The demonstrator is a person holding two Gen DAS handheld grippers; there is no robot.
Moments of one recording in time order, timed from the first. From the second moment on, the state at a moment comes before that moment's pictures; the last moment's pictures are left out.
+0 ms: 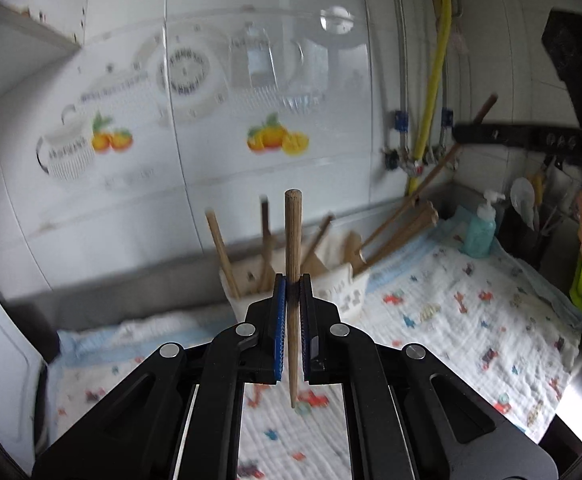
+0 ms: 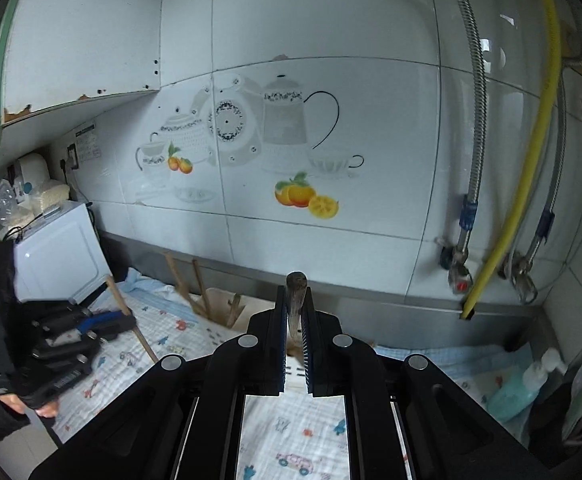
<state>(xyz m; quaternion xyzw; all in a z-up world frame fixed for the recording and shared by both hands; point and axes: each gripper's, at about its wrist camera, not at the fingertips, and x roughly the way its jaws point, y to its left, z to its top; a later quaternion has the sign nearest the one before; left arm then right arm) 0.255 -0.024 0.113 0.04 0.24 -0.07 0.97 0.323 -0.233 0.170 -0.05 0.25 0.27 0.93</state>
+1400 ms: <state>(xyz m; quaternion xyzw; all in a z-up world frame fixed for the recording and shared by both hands) 0.298 -0.002 0.171 0.02 0.17 -0.03 0.98 0.359 -0.208 0.129 -0.07 0.30 0.25 0.92</state>
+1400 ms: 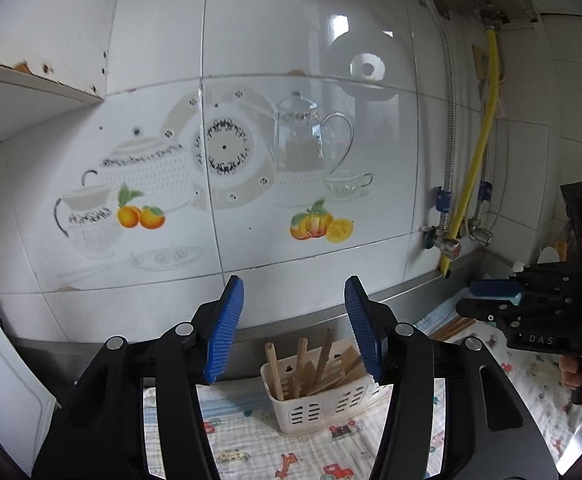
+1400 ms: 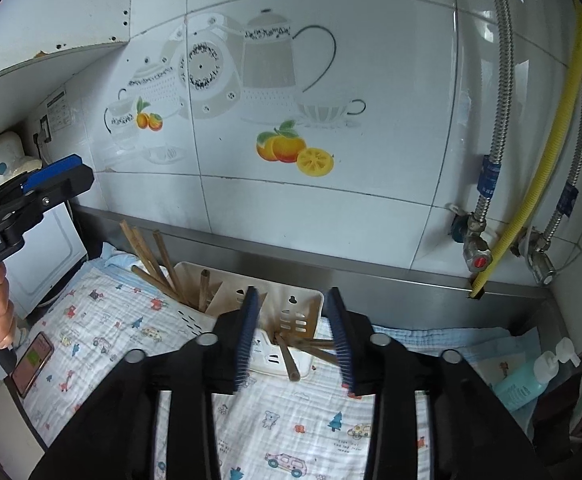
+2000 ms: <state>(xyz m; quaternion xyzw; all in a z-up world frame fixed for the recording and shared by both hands) 0.205 0.015 0.147 0.02 0.16 -0.03 0.99 0.269 -0.217 0.129 -0.07 0.26 0.24 0.93</state>
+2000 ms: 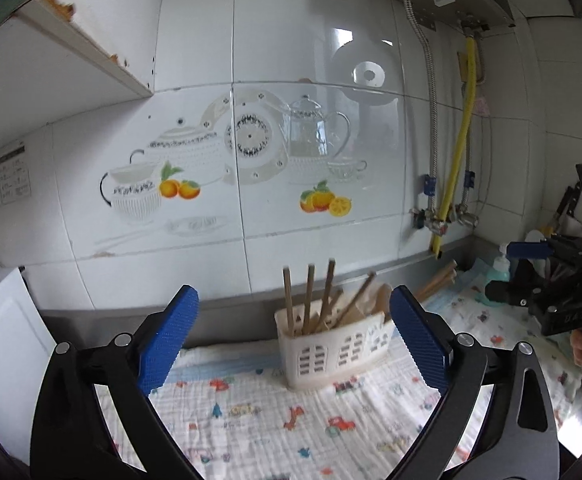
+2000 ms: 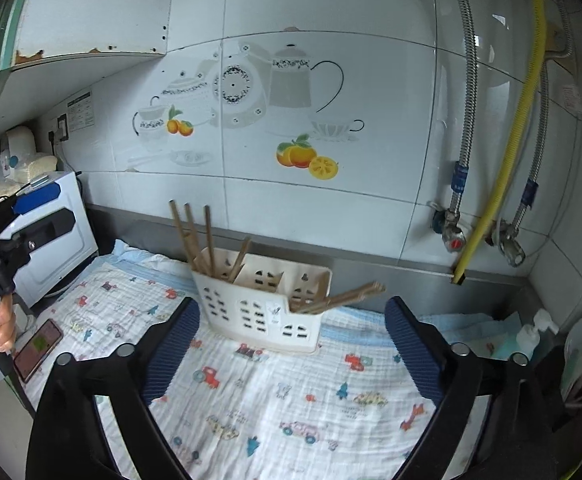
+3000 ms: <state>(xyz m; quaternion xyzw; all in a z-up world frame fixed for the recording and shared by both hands) 0.109 0.045 0.049 0.00 0.23 0.01 0.97 0.143 -0.194 0.042 -0.06 0.29 0.18 0.94</state>
